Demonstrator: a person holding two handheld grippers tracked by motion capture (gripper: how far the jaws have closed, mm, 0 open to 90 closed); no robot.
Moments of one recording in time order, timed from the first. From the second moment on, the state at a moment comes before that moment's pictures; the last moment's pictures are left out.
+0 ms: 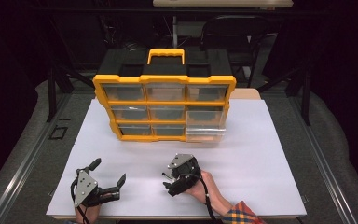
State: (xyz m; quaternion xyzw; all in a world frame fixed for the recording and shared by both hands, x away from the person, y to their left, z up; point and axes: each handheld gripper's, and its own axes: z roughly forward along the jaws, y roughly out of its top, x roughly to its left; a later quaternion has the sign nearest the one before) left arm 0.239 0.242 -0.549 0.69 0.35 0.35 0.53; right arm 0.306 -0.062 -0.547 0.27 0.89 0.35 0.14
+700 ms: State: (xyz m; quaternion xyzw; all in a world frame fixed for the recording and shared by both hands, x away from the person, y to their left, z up) left arm 0.239 0.243 -0.549 0.69 0.35 0.35 0.53; right arm 0.315 -0.041 -0.544 0.27 0.92 0.28 0.10
